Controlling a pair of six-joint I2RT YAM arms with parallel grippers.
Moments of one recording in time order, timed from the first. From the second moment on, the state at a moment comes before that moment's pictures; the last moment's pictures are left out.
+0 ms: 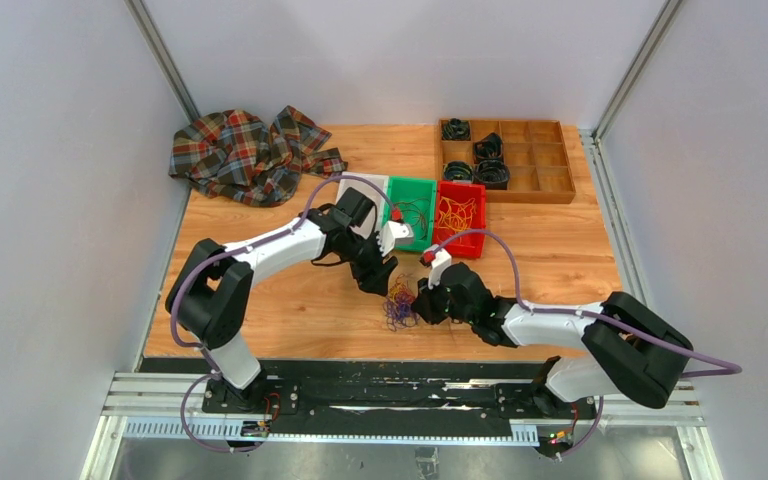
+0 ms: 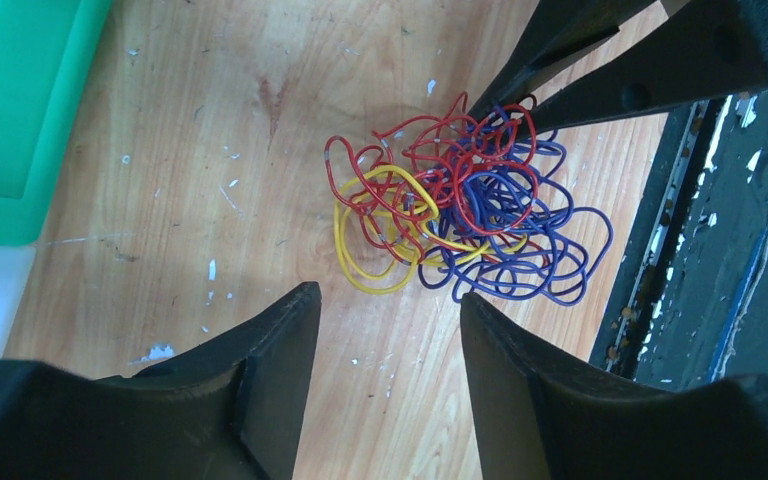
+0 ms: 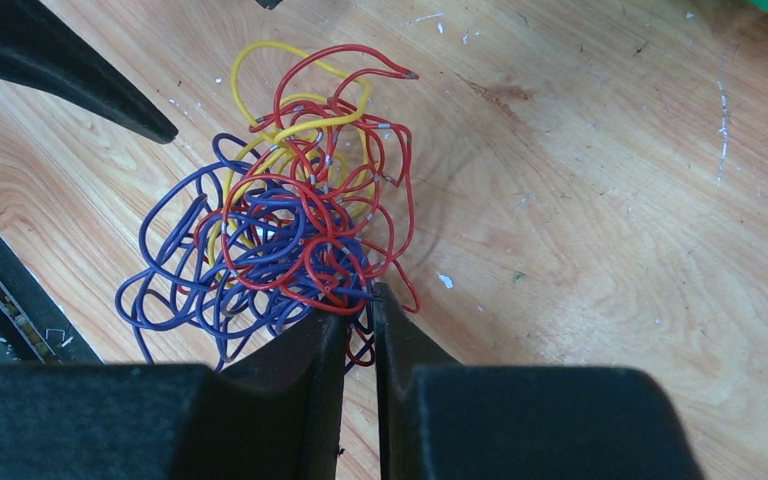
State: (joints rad) left arm -0.61 1.67 1.10 -0.53 0.62 0.45; right arm 0.87 1.35 0.40 0.36 -0.03 0.30
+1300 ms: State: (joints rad) left arm -0.61 1.24 1.32 -0.91 0.42 0.60; right arm 0.87 1.25 0.38 0.22 0.12 0.30
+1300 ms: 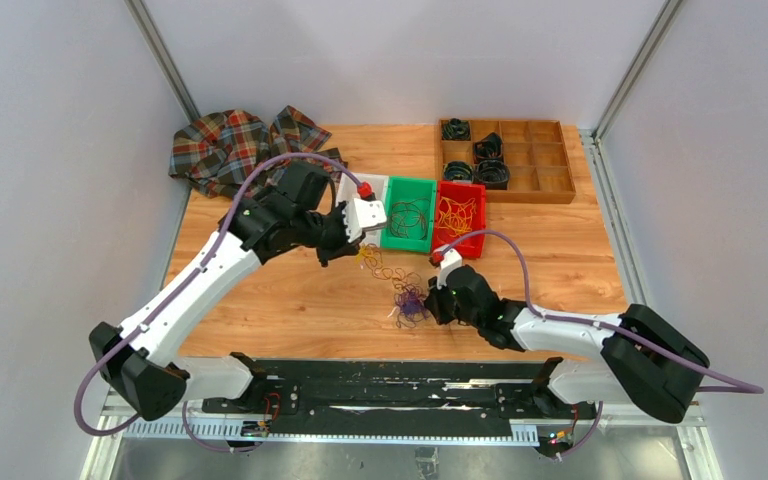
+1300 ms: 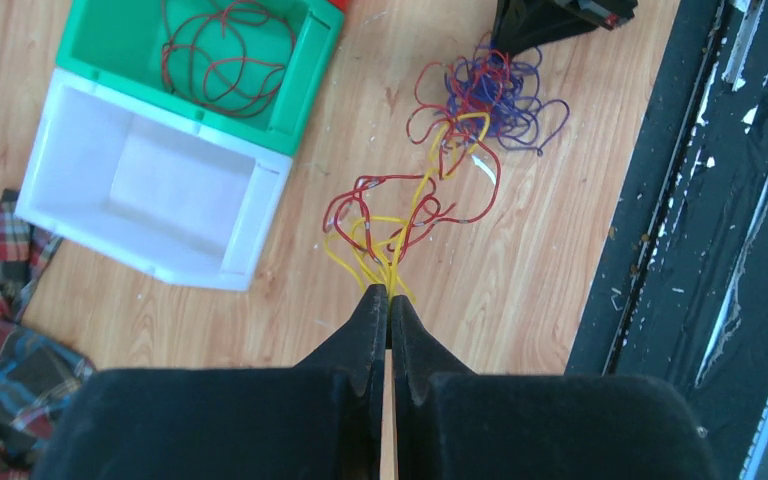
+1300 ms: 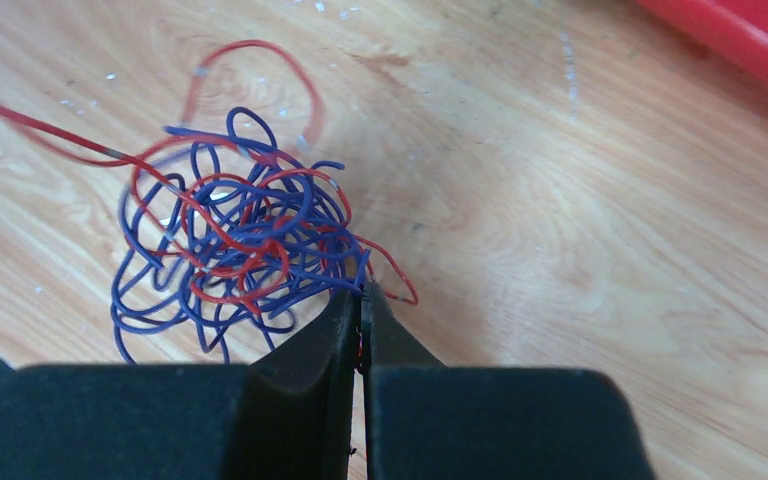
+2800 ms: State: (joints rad) left arm -0.61 1.09 1.50 -1.19 0.45 0.61; right arm 1.07 1.29 0.79 0.33 0.03 -0.05
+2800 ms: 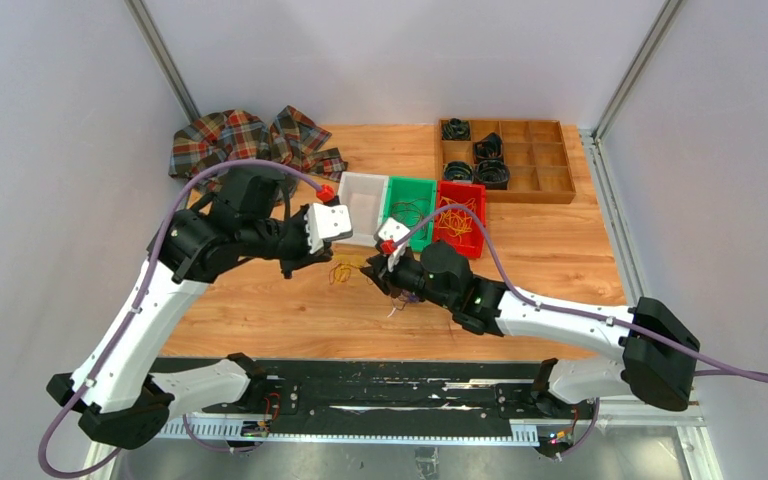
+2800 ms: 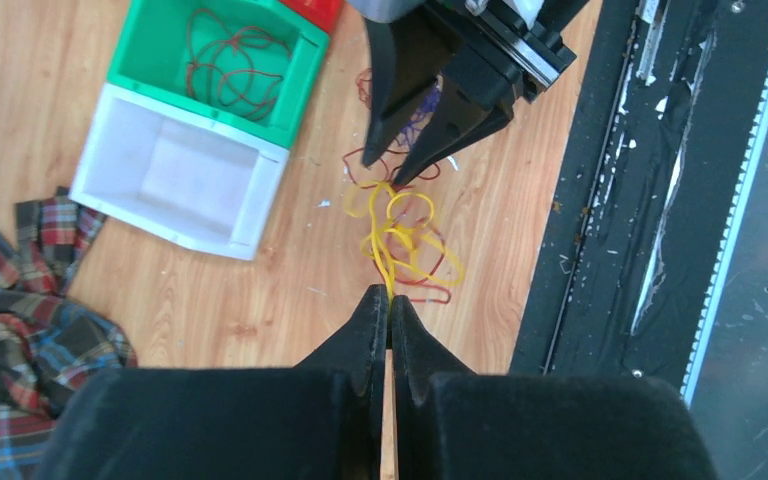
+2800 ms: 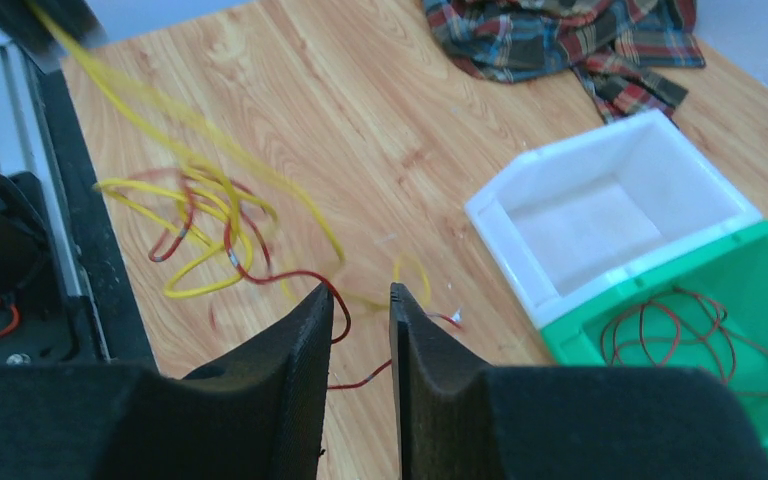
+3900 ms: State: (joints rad) left arm -0.61 1.15 2.10 -1.27 0.08 0.78; right arm 1.01 1.39 0.36 0.41 0.29 0.11
